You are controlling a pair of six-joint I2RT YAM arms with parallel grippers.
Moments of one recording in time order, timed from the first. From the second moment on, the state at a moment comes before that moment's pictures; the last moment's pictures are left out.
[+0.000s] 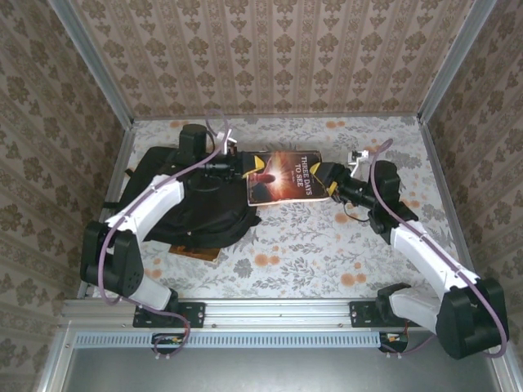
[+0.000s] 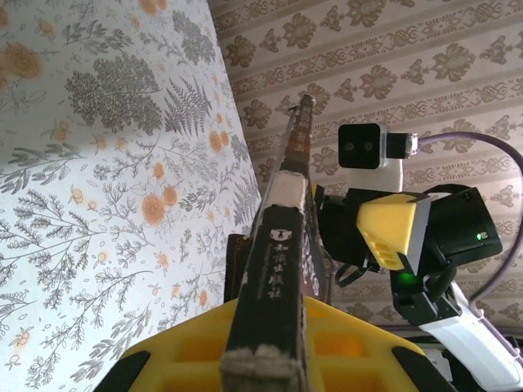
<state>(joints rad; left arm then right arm) -0.40 1.49 1.14 -0.11 1.02 -0.83 0.22 1.08 0.69 0.13 -0.60 1.03</state>
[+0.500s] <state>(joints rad) -0.41 1.43 1.14 -0.10 1.04 -0.81 0.08 1.08 0.72 0.04 -0.81 0.92</state>
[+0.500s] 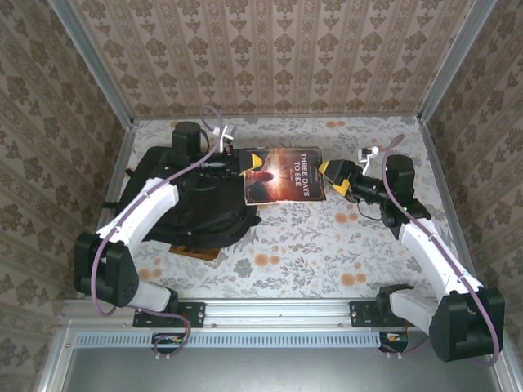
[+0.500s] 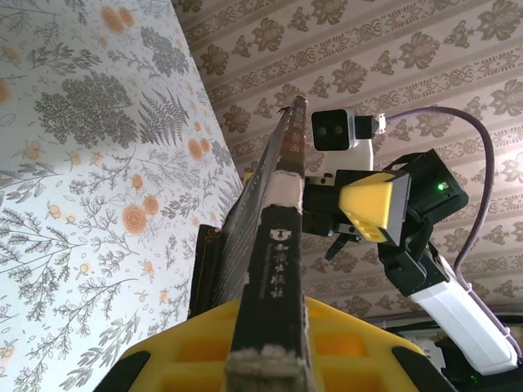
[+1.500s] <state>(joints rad) -0.44 1.43 1.19 -0.21 1.06 -0.75 0.14 1.09 0.71 0.26 -0.92 1.07</state>
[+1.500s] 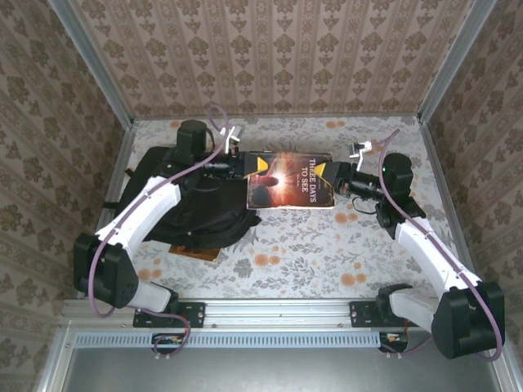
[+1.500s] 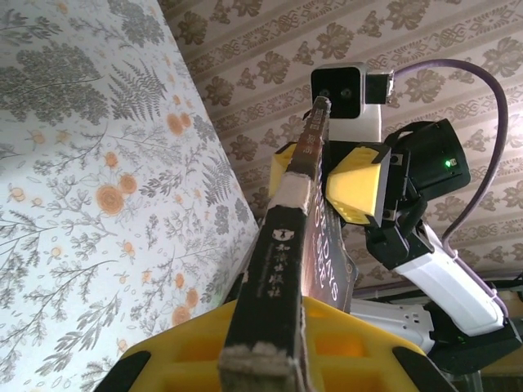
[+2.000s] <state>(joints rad) -0.44 1.40 1.32 -0.61 0.65 -0.49 0.10 0.93 0.66 0.09 -0.75 1.02</state>
